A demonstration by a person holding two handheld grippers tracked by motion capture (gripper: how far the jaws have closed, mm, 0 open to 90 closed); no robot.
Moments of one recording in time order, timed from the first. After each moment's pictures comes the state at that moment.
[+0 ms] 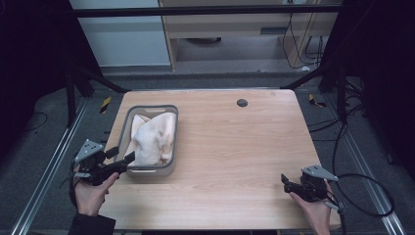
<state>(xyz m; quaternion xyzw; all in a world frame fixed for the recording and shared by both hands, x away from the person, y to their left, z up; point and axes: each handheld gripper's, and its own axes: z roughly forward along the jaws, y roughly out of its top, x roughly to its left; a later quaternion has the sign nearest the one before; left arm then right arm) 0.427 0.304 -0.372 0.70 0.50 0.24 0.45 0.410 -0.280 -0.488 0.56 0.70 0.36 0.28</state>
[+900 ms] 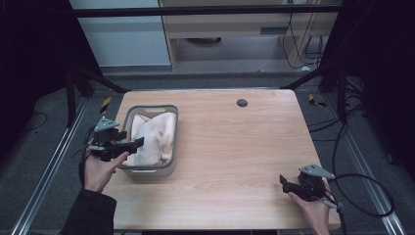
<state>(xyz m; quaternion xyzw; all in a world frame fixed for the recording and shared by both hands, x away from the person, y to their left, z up) 0.480 0.277 -0.345 0.75 0.49 0.22 0.38 0.414 -0.277 -0.491 0.56 0.71 0.34 0.27</state>
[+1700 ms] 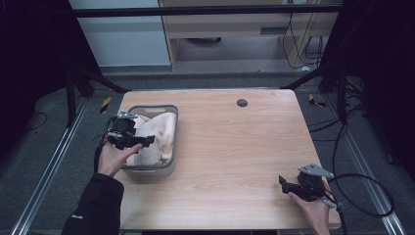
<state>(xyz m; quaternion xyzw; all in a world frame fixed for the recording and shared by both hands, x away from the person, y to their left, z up) 0.523 0.255 -0.361 0.79 0.49 0.19 0.31 0.416 -0.277 -0.492 0.55 0.72 0.34 0.26</state>
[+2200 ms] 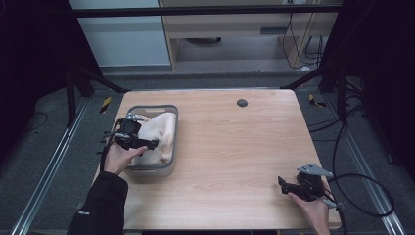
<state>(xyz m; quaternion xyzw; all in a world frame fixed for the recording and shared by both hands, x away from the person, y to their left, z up) 0.537 0.250 -0.387 0.80 0.50 0.17 0.28 0.418 -0.277 -0.494 0.55 0.72 0.34 0.25</state>
